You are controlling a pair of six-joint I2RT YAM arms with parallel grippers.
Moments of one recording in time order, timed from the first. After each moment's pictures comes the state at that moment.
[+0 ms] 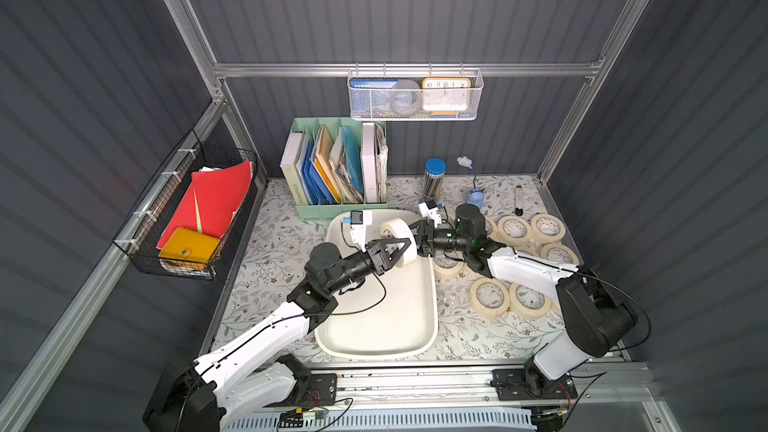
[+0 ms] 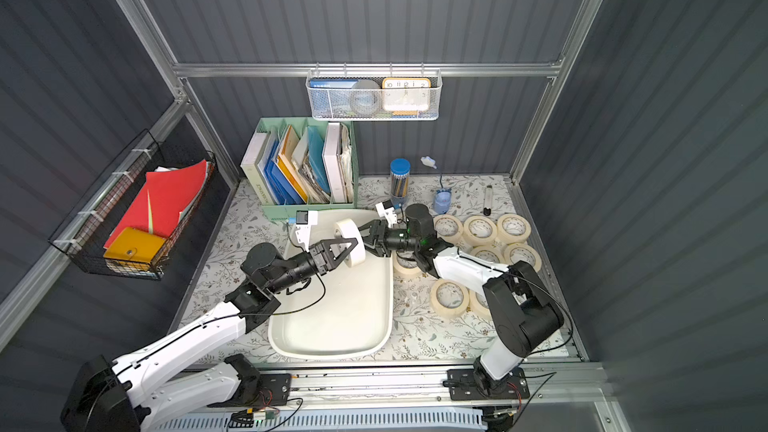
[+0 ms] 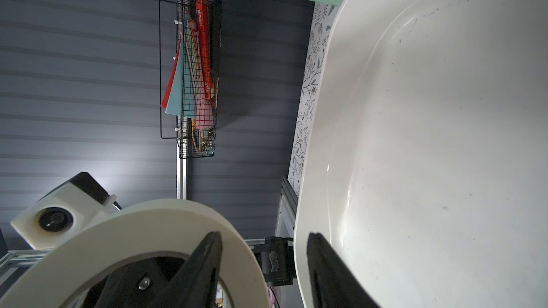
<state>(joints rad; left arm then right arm) -0.61 1.04 0.62 0.50 0.48 -0.92 0.54 1.61 0.91 0.48 -0.85 1.23</state>
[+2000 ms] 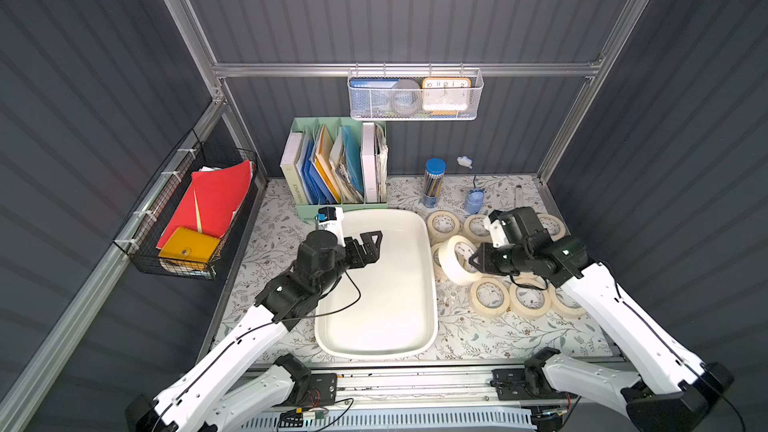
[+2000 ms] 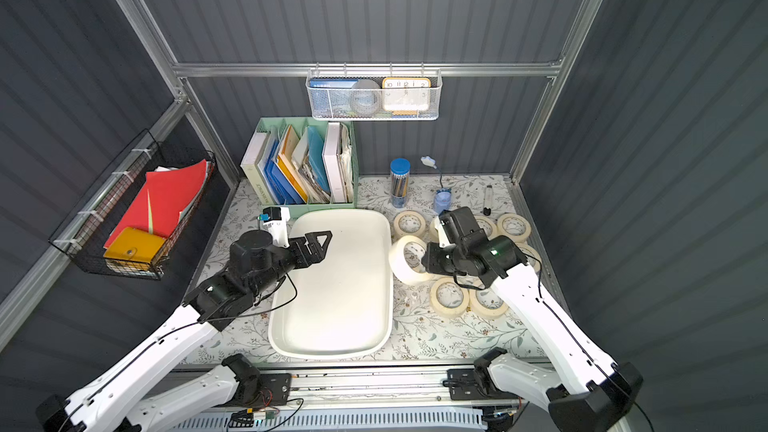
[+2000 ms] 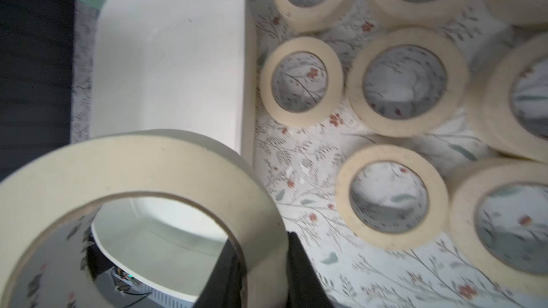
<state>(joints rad) -0.58 0.95 0.88 -0.39 -0.16 -0.65 0.48 1.08 1.17 -1.13 -0.08 0.54</state>
